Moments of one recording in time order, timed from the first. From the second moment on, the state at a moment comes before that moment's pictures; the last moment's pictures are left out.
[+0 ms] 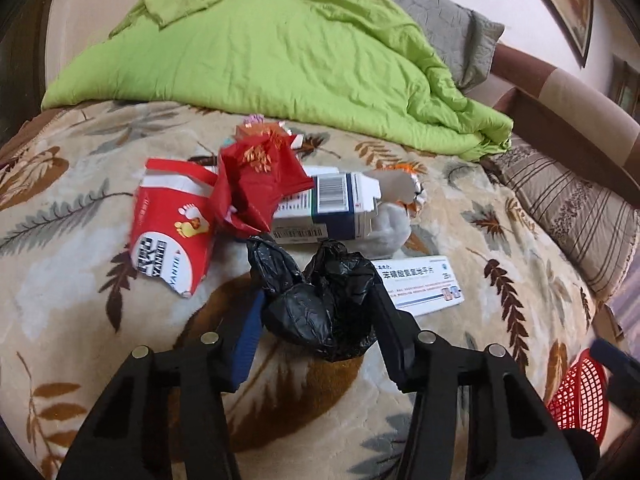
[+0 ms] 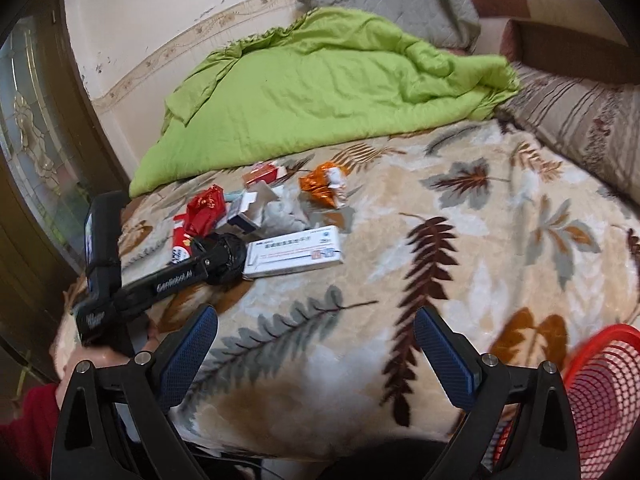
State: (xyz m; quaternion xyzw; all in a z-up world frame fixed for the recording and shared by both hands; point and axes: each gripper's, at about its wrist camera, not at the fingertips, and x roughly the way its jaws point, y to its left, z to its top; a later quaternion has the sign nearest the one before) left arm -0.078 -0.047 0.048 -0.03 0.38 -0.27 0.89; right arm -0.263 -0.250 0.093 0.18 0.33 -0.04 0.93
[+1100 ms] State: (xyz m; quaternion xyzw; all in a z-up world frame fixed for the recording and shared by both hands) left arm -0.092 0.012 0.077 -0.04 0.31 -0.22 0.92; right arm -0.103 -0.204 0.036 0.12 0.47 0.16 0.86
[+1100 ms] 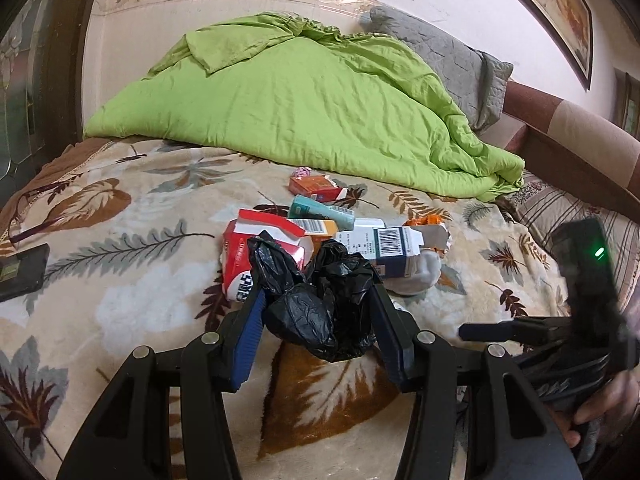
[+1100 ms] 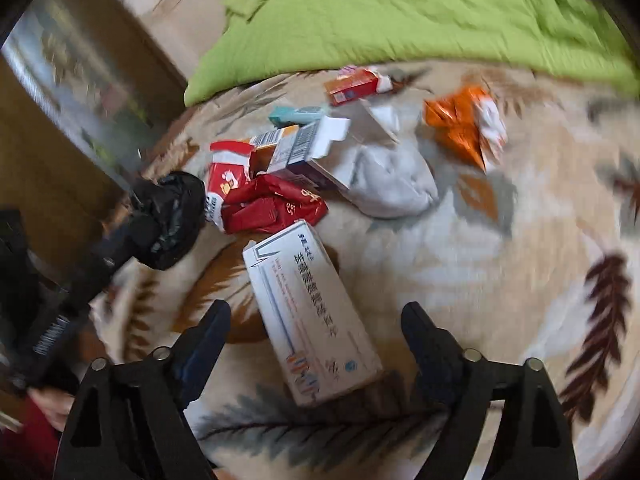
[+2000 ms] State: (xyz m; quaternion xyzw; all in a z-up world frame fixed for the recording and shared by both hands) left arm -0.106 -0.002 0.074 0.00 0.30 -0.24 0.92; right arm -0.154 -0.216 0.073 0.13 0.37 0.05 0.92
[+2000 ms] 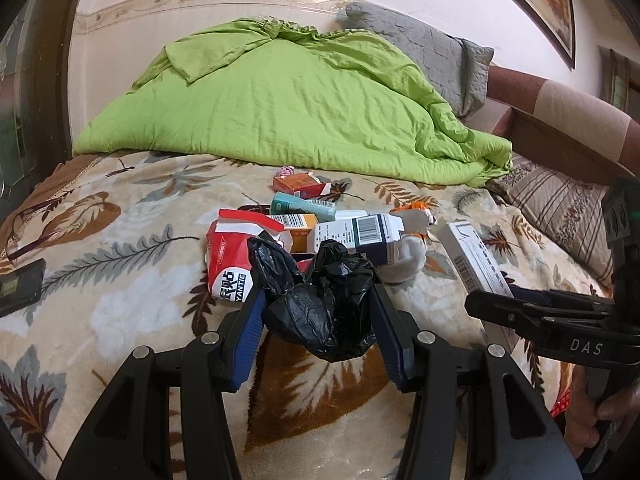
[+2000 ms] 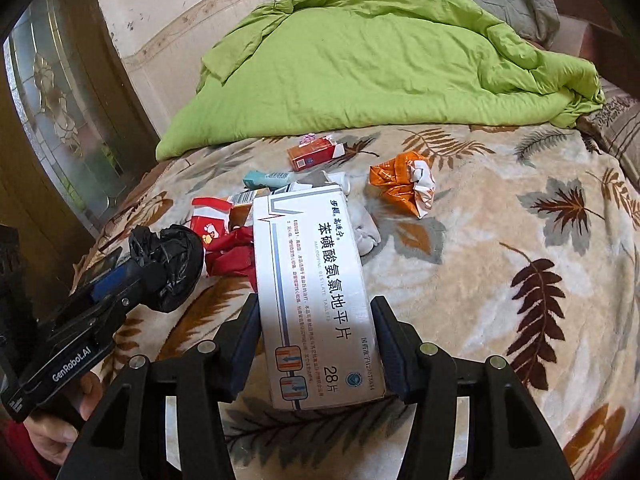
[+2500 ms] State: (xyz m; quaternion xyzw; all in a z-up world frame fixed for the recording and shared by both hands) left arm -0.119 -0.024 0.072 0.03 0.30 -0.25 0.92; right arm -0.158 -0.222 0.069 0.15 0.37 0.05 0.92
